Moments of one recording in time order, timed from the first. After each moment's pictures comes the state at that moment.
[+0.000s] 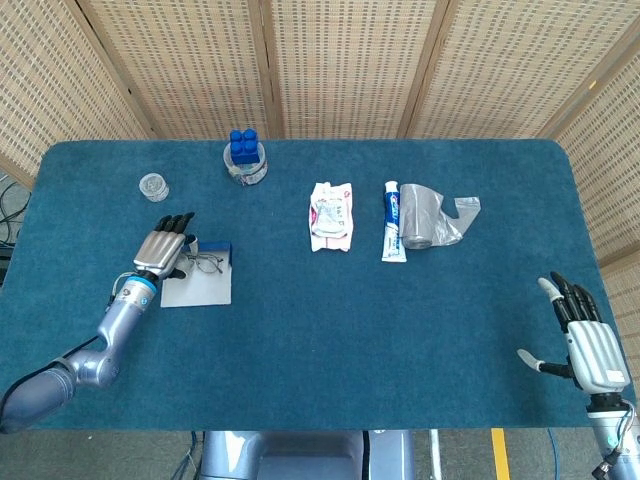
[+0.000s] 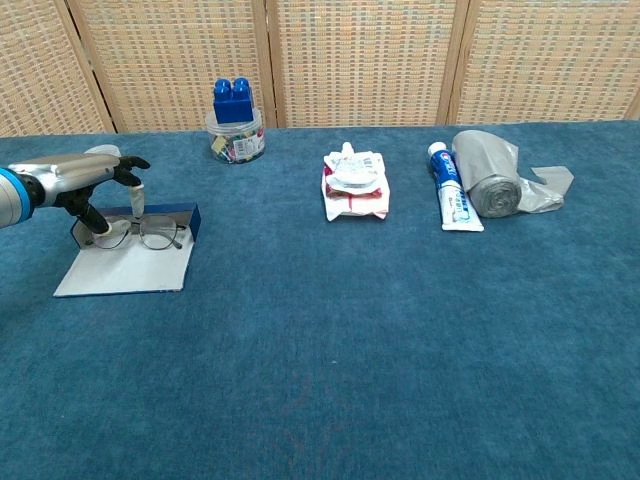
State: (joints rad) left arm -0.74 -1.60 -0.18 -0.99 1.14 0.74 0.09; right arm 0.12 -1.12 0.07 -1.57 -1.52 1.43 0.23
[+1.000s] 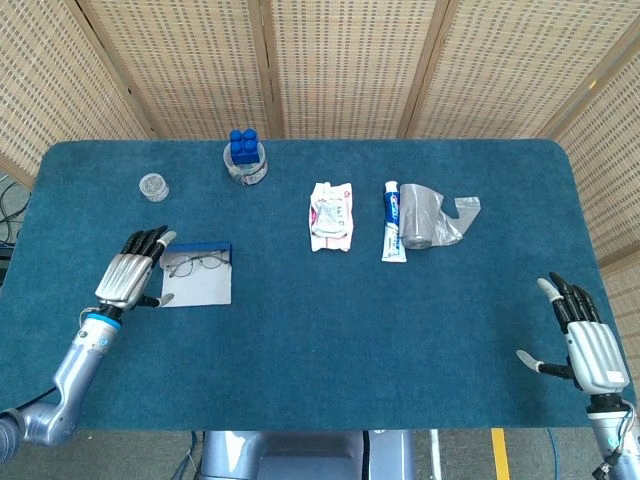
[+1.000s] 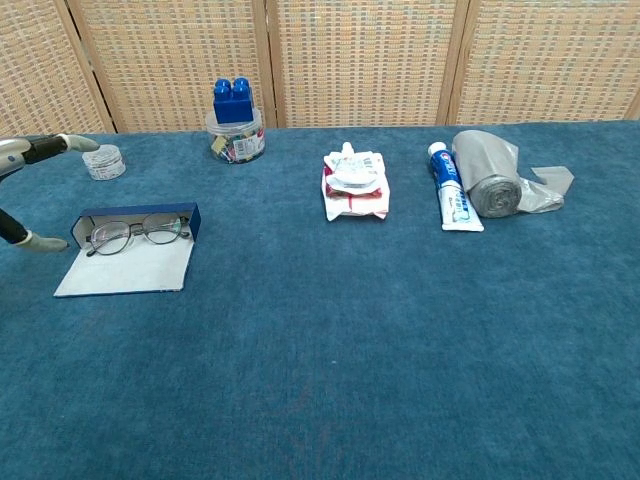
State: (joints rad) left arm -0.52 -1.42 -0.09 -1.35 1.28 1.09 0.04; right arm 0.12 -1.12 0.06 -1.58 -1.53 1.44 0.25
